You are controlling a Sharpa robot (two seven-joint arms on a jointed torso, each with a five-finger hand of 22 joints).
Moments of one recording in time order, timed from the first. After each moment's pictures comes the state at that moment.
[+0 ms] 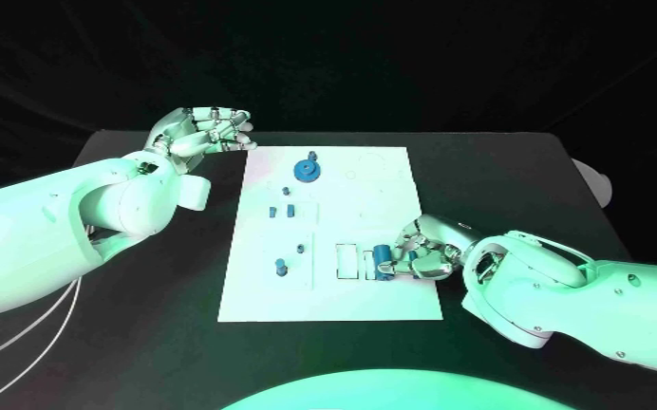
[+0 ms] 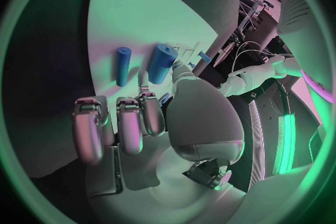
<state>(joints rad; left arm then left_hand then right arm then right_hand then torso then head) 1.23 -0.87 -0.04 1.46 -0.06 -0.28 0.33 1.50 -0.18 0.34 0.29 0.28 0.91 0.21 0.25 0.29 1.07 0.14 0.30 0.13 0.98 0.09 0.66 0.37 0.17 1.03 0.21 0.20 0.20 1.05 -1.12 -0.18 1.98 -1.34 -0.46 -0.50 1.17 -0.11 -0.02 0.29 0.21 0.90 0.11 0.38 0.66 1.45 0.03 1.41 1.31 1.47 -0.04 1.55 1.31 0.02 1.47 0.06 1.53 1.31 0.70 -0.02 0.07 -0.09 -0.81</state>
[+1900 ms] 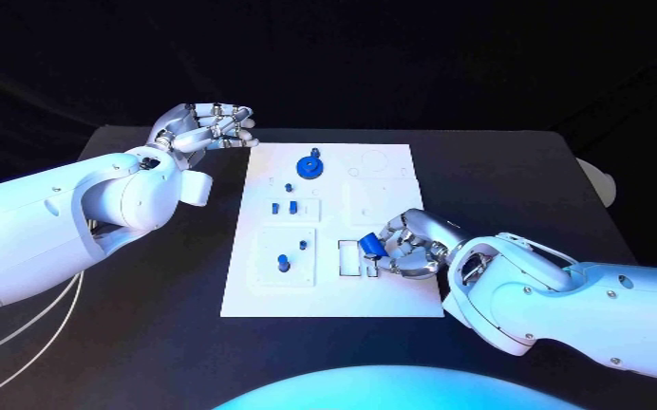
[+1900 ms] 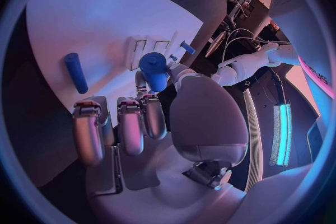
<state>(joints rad) 1.23 -0.88 -0.04 1.47 -0.06 -0.28 0.32 1.50 -0.18 0.34 0.28 0.28 0.90 0.21 0.26 0.29 1.07 0.14 0.30 0.13 0.98 0.09 0.66 0.37 0.17 1.03 0.21 0.20 0.19 1.06 -1.05 -0.17 2.03 -1.29 -0.55 -0.53 1.18 -0.13 0.29 0.29 0.30 0.92 0.14 0.37 0.61 1.47 0.01 1.43 1.31 1.47 -0.06 1.56 1.31 0.01 1.46 0.05 1.57 1.31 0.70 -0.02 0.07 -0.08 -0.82</state>
